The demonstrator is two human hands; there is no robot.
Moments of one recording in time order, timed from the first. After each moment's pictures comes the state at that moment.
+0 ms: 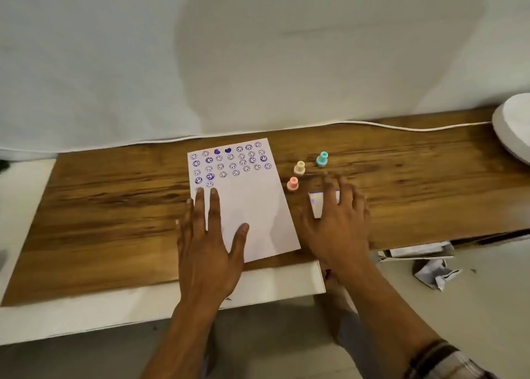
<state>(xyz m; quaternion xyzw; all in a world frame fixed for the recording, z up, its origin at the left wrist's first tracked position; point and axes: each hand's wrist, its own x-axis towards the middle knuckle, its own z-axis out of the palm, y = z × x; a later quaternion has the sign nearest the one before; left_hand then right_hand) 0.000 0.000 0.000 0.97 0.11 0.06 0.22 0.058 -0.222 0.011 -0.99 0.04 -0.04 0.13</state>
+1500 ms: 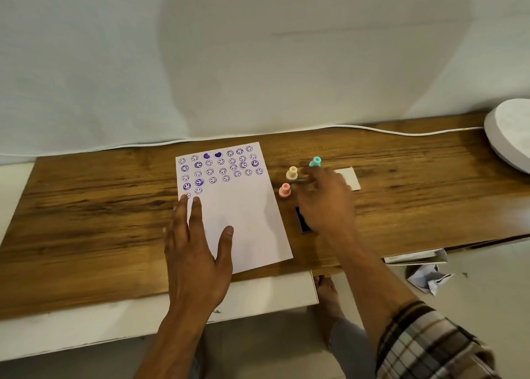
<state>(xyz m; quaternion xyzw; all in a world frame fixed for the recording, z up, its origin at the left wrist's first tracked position) 0.009 -0.007 0.008 0.94 0.16 0.09 0.30 0.127 -0.230 -0.002 -0.96 0.04 -0.09 0.26</state>
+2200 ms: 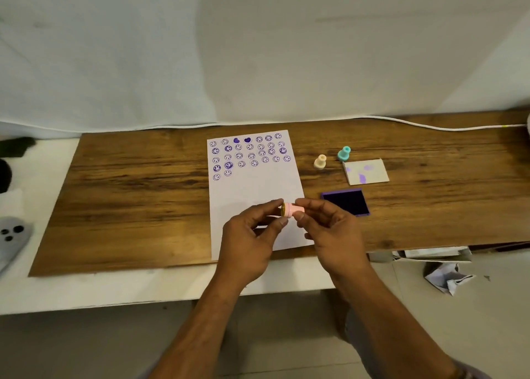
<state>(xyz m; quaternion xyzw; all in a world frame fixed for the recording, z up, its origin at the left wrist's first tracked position) 0.003 -0.025 0.035 0.79 0.13 -0.02 0.60 0.026 -0.182 0.032 -0.74 0.10 0.08 0.66</state>
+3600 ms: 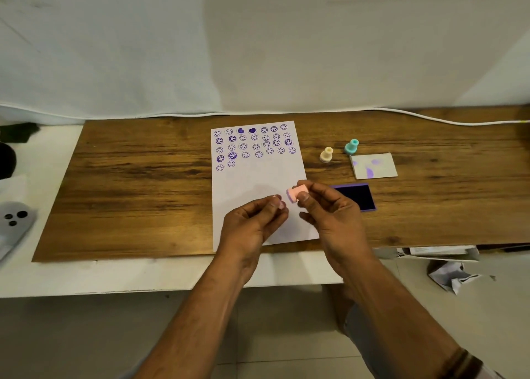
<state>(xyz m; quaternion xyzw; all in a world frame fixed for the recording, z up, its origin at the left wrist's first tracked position) 0.013 -0.024 0.025 0.50 0.29 -0.07 0.81 0.043 -0.180 0.028 -0.68 0.11 0.10 0.72</state>
